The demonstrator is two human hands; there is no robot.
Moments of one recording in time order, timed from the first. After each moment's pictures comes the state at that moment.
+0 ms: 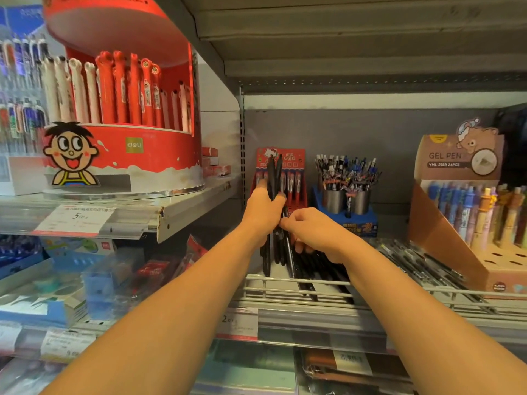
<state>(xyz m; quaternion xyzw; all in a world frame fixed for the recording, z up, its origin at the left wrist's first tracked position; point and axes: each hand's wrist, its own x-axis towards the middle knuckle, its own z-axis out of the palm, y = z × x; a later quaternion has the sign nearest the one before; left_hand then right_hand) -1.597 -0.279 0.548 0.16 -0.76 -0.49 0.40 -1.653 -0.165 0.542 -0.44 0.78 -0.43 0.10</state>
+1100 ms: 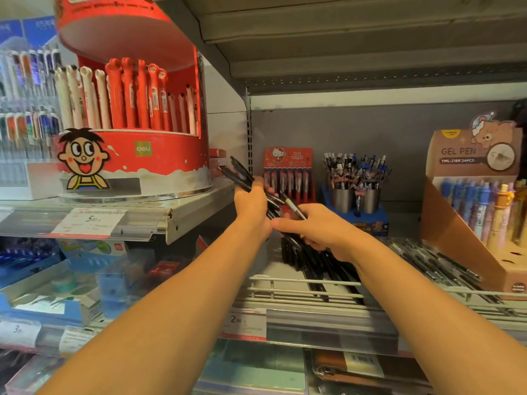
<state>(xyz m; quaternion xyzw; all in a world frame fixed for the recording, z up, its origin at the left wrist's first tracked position) -1.602 -0.291 0.559 0.19 -0.42 -0.73 0.50 -1.654 -0.165 0.545 -0.48 0.70 -0.50 0.18</state>
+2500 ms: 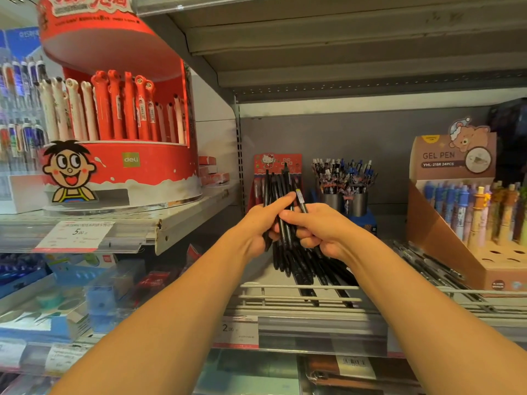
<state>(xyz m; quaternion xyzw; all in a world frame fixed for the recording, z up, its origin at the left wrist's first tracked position) -1.595 -0.282 0.549 0.16 -0.66 -0.70 0.23 -1.670 -0.162 0.549 -0.39 0.61 -0.63 0.28</state>
